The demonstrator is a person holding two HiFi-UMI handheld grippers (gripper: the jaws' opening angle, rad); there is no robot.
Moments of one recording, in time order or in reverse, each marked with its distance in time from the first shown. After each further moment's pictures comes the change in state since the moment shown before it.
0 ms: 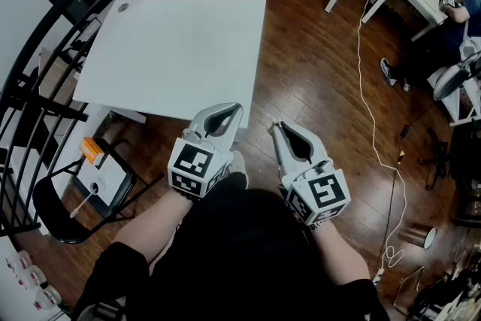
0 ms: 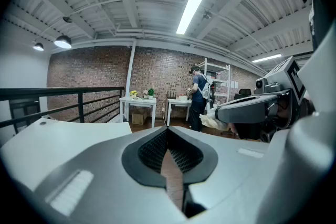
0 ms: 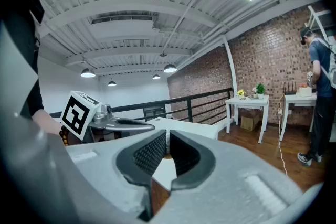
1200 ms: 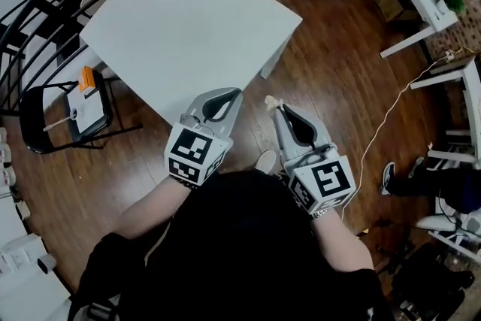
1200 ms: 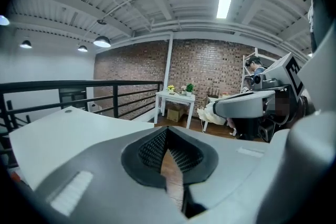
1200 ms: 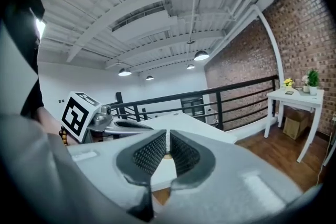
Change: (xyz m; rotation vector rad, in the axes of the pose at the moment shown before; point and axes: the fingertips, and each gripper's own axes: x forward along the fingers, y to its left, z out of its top) left arm 0.197 0.069 0.049 -0.135 0.040 0.463; right arm 0.140 -0.205 0.060 -0.076 0.095 0.487
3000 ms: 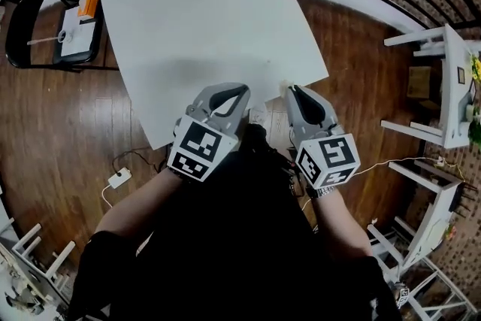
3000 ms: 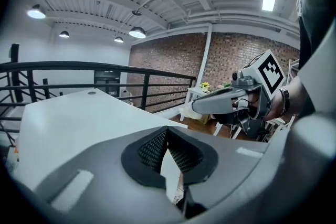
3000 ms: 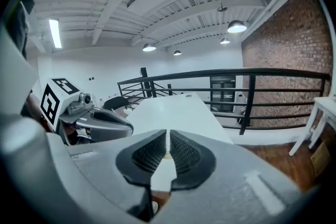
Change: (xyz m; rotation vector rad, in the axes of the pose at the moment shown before) left arm 0.136 0.106 -0.004 -0.214 0.061 0.342; right arm 0.199 -0.149 0.002 -0.181 0.290 0.358
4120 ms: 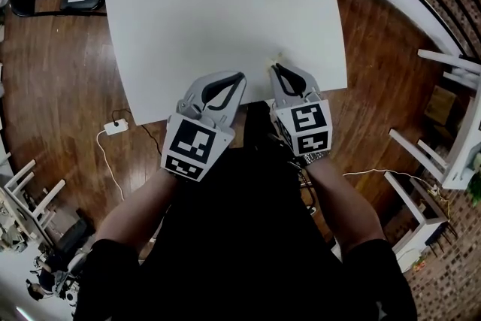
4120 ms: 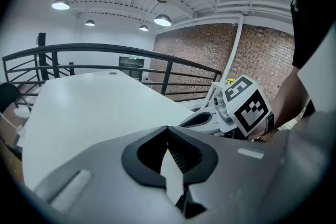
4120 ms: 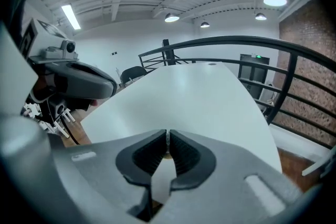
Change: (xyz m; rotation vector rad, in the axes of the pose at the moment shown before) left arm 0.047 0.039 -0.036 -0.182 0.105 0.217; right arm 0.125 -0.025 -0.097 -0.168 0.302 0.250
